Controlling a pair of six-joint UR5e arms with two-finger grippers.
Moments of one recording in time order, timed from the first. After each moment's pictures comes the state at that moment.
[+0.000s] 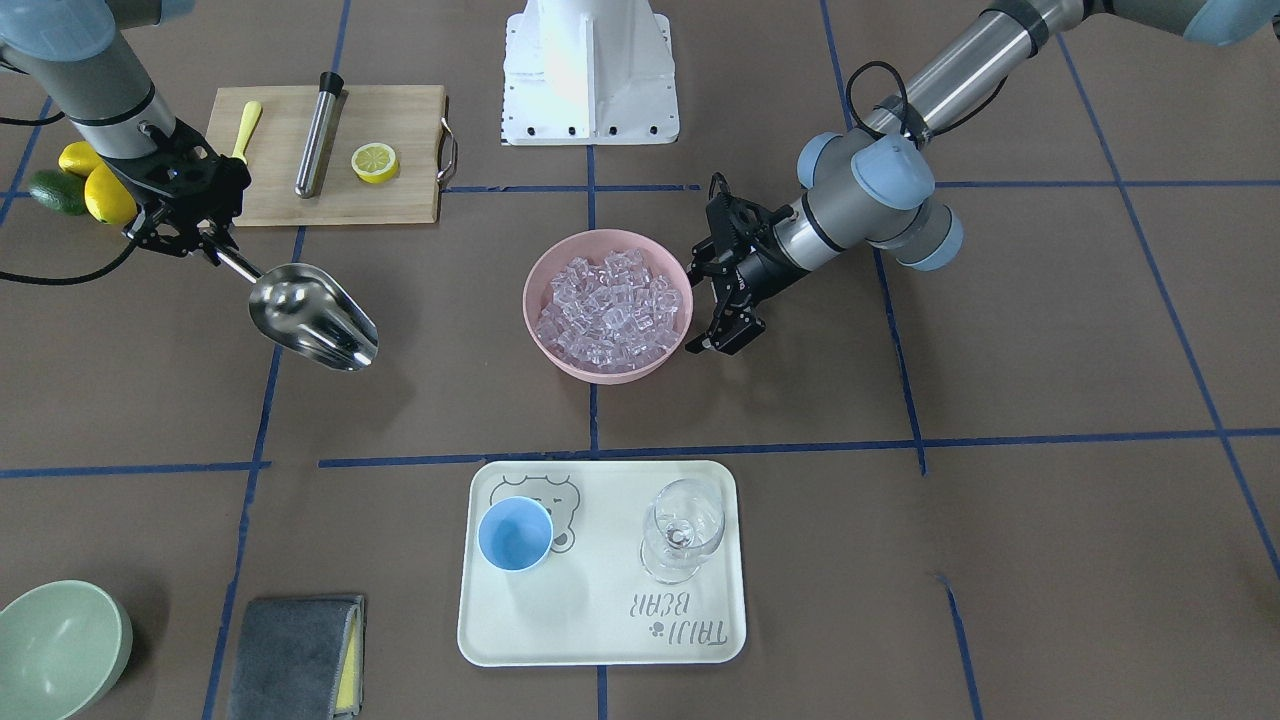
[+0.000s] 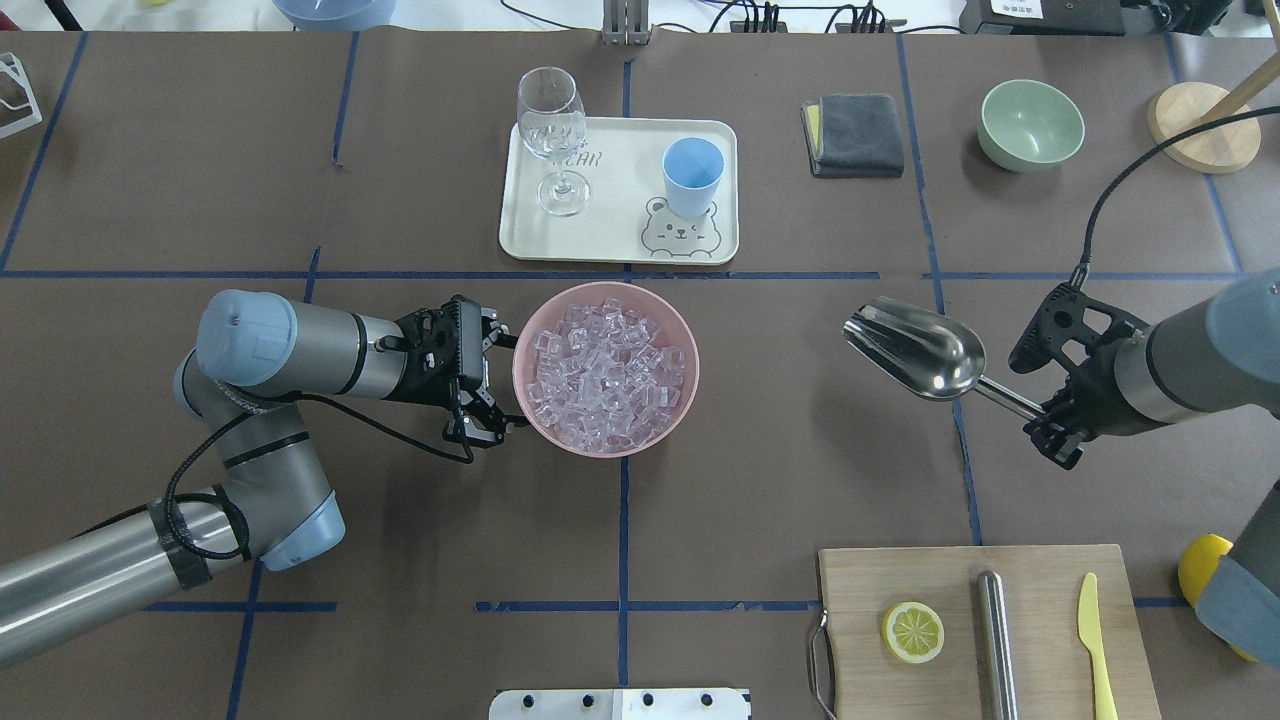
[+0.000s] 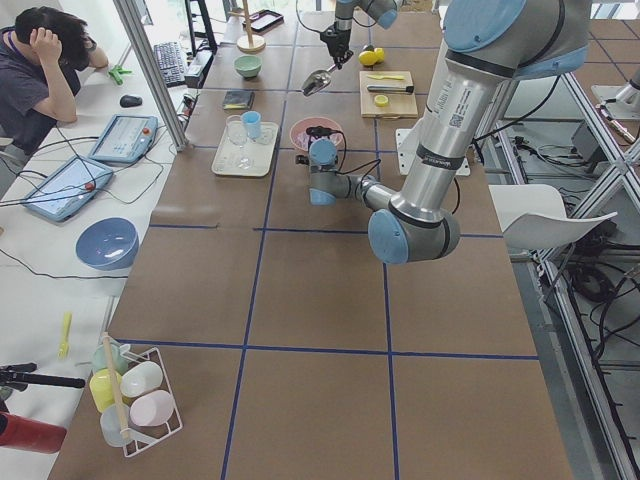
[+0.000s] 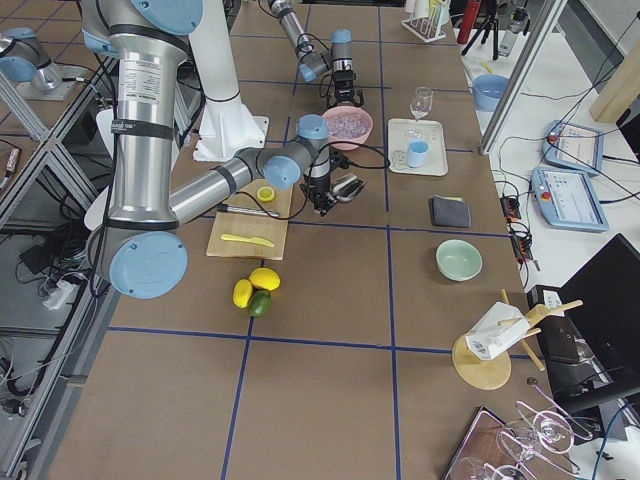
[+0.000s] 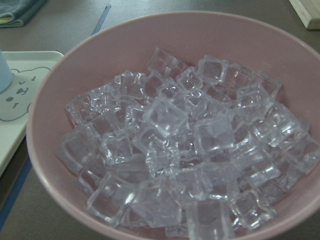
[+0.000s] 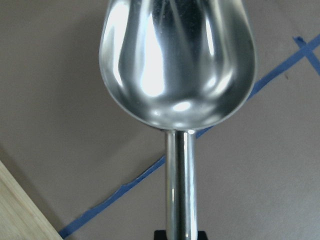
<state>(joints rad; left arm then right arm) -0.56 -2.04 -1.35 -2.82 -1.98 0.03 0.72 -1.62 2.13 -1.45 1.97 0.07</state>
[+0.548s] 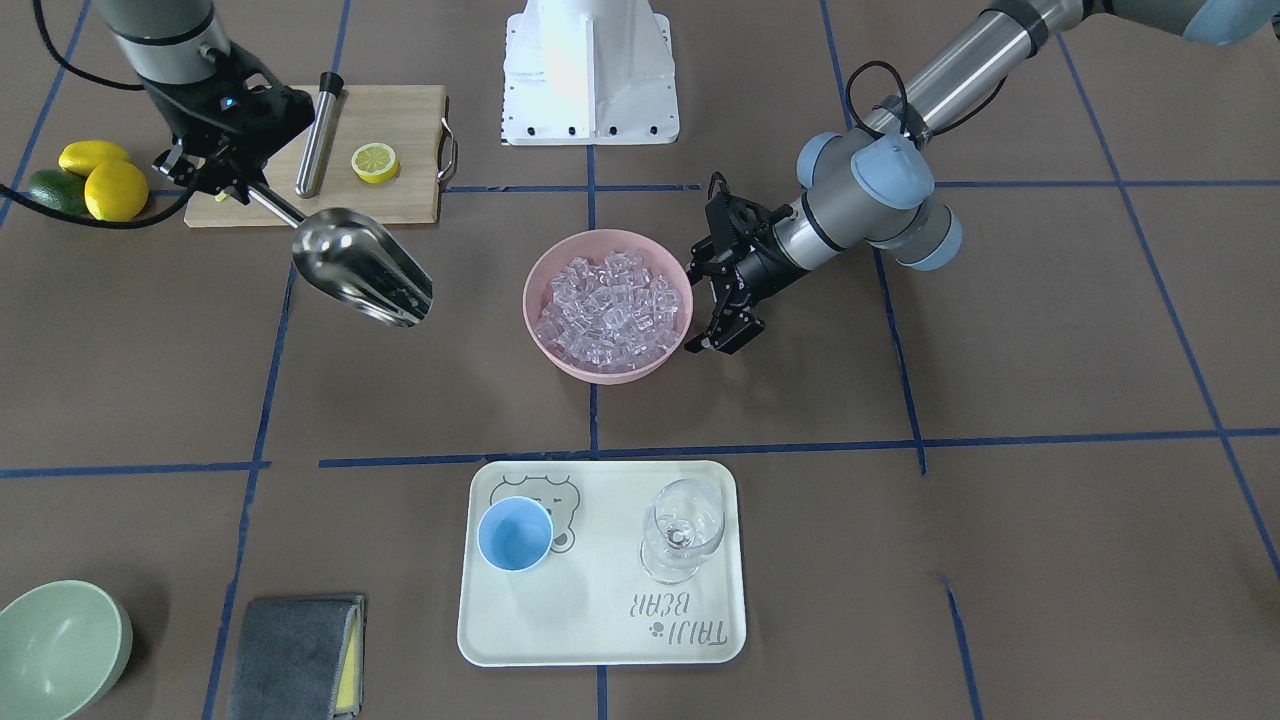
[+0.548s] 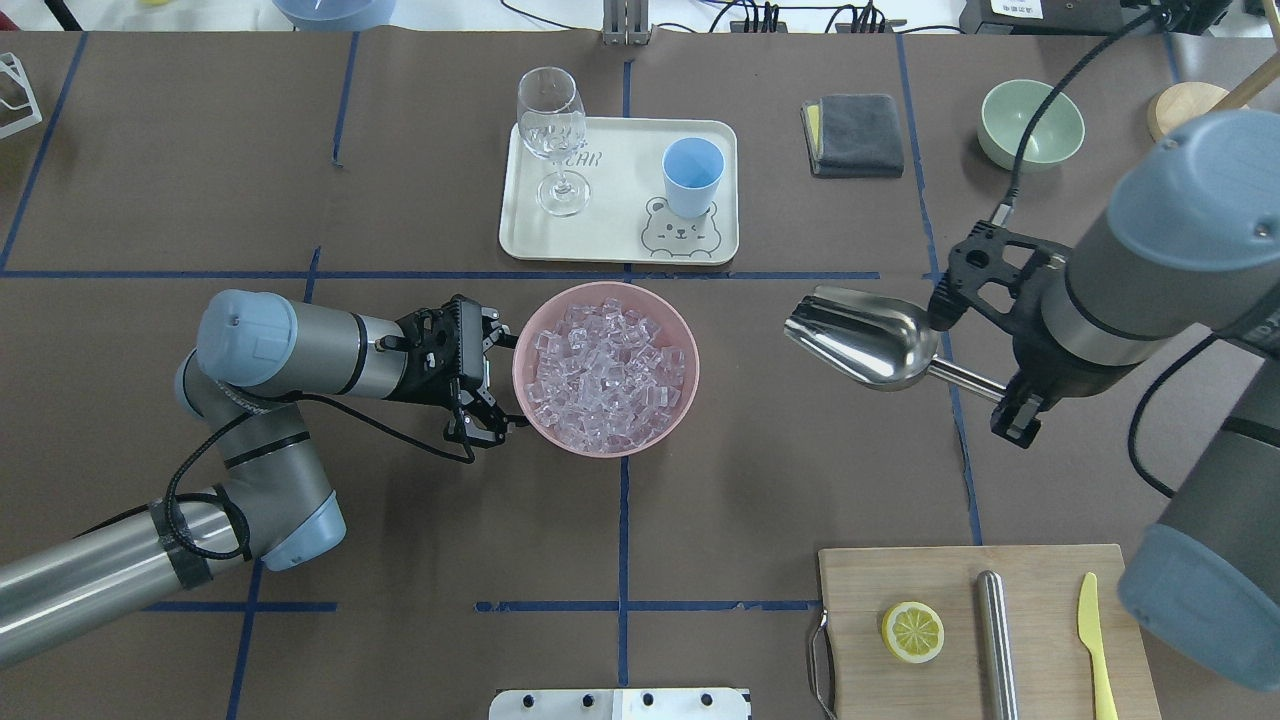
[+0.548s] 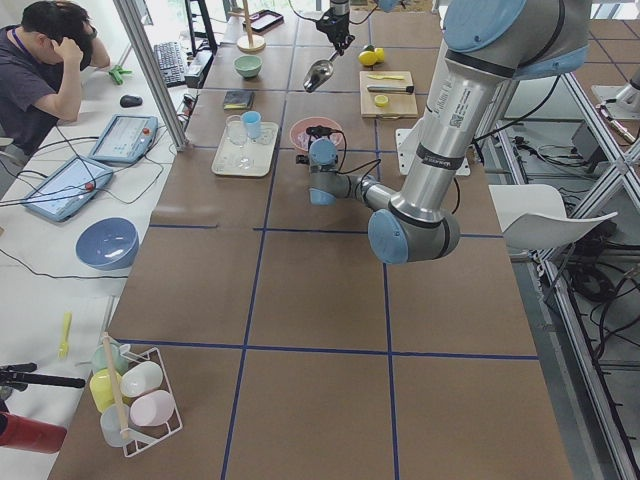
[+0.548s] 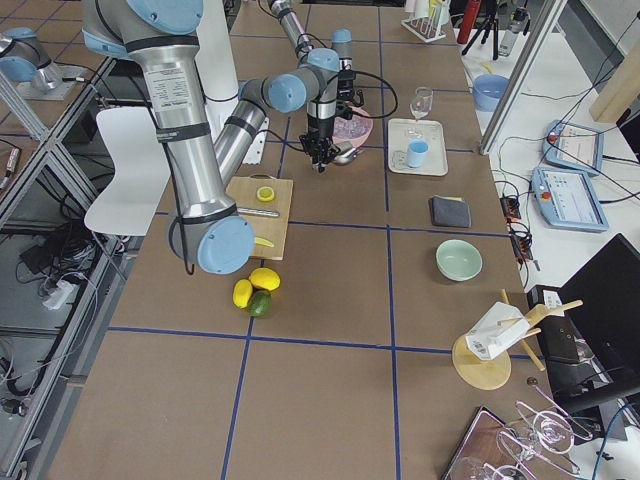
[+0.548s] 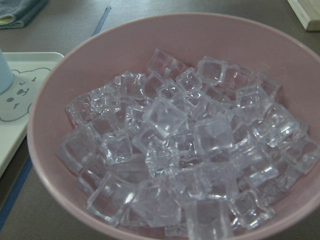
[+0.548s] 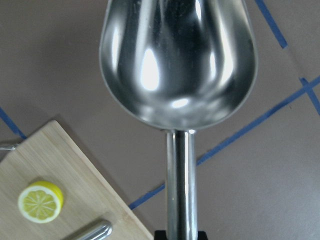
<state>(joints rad) -0.56 -2.04 -1.35 -2.83 -1.98 0.03 0.70 -1.20 2.30 -2.25 1.97 -0.01</state>
